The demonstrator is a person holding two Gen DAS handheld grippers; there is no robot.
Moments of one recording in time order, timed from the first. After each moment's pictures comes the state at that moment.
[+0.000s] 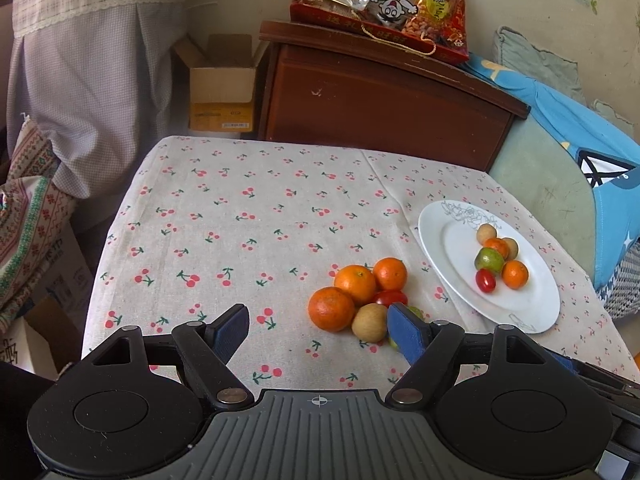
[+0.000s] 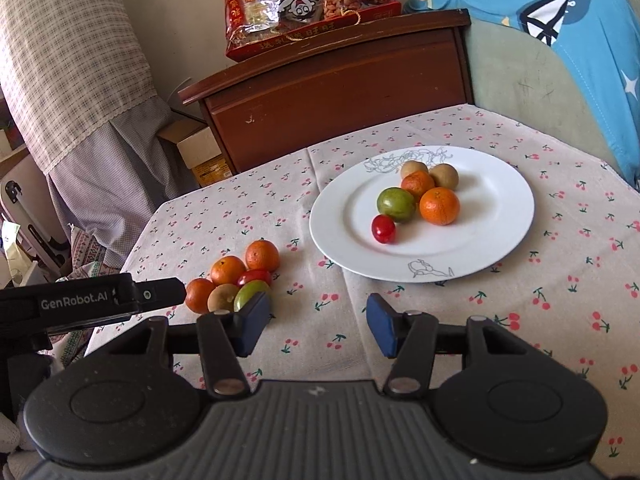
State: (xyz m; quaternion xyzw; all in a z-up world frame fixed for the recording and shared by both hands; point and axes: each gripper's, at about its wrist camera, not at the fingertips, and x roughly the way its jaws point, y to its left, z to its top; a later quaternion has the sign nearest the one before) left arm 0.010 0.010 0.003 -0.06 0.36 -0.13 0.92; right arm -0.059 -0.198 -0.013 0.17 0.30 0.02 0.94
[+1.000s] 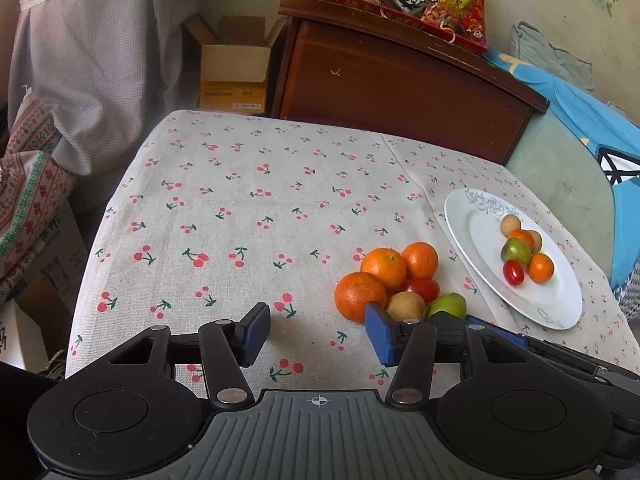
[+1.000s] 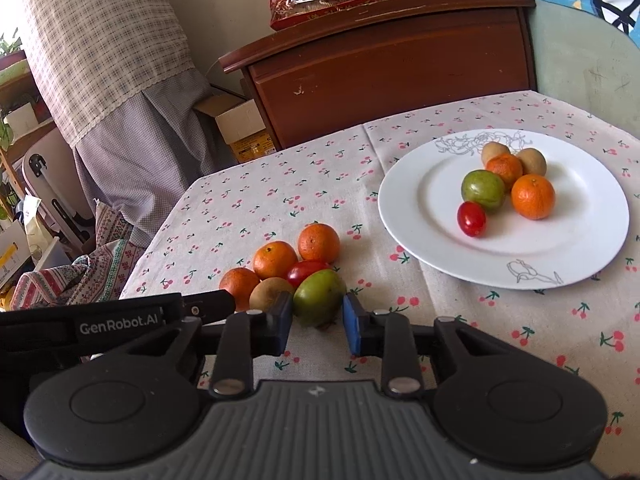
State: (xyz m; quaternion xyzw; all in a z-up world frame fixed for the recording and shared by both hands) left arm 0.023 0.016 -0.022 -0.07 0.37 -0.12 0.92; right arm -0.023 -0.172 -0.031 0.16 0.31 0.07 0.93
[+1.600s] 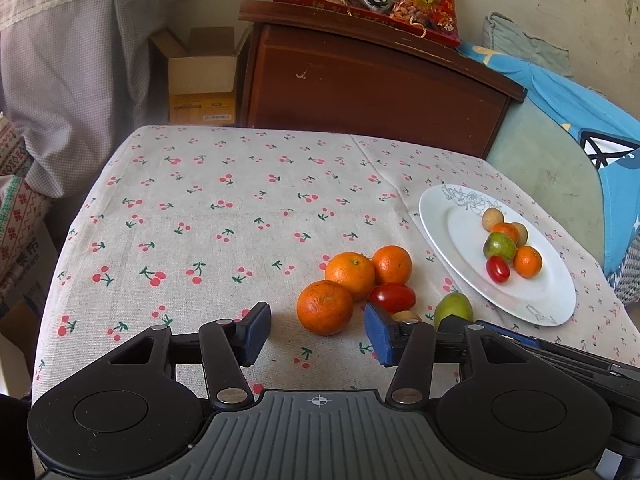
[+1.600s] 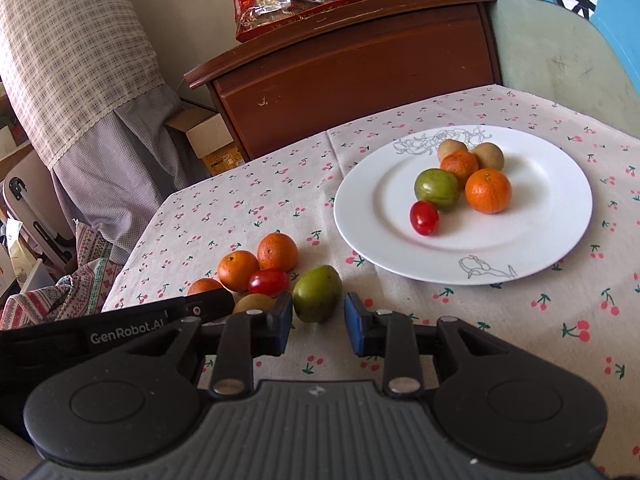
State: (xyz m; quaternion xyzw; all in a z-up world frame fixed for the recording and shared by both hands) left arm 0.028 -0.007 -0.027 -0.05 0.35 -0.15 0.92; right arm -0.027 -0.188 -0.035 0.19 0.31 0.04 0.93
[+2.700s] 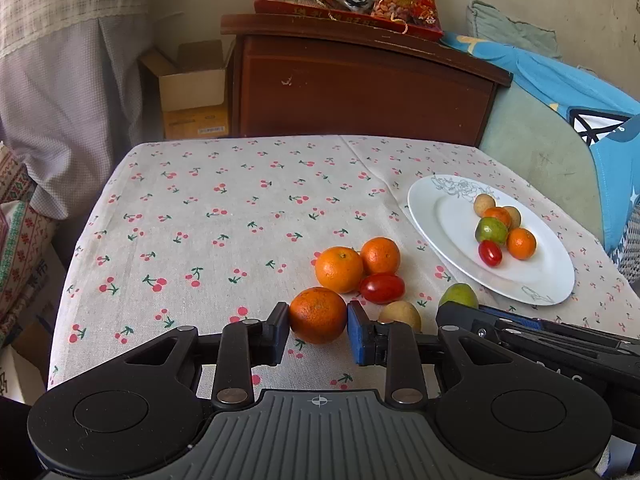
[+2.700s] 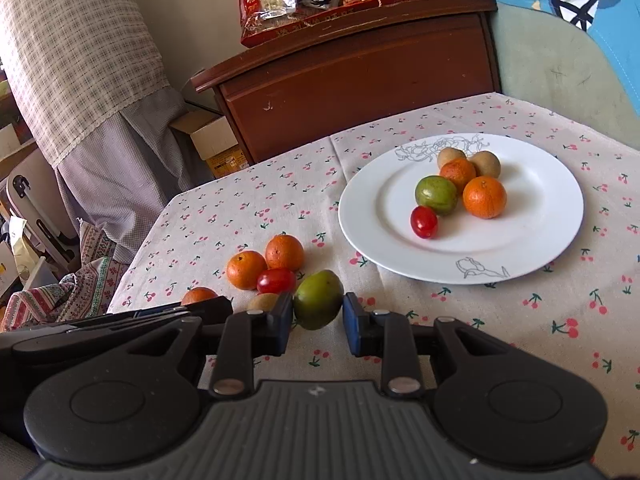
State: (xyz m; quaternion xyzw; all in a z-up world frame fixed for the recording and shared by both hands) left arm 0.013 -0.015 -0.021 -0.01 0.35 -0.15 0.93; right arm -0.039 -0.187 -0.026 0.18 0.30 0.04 0.94
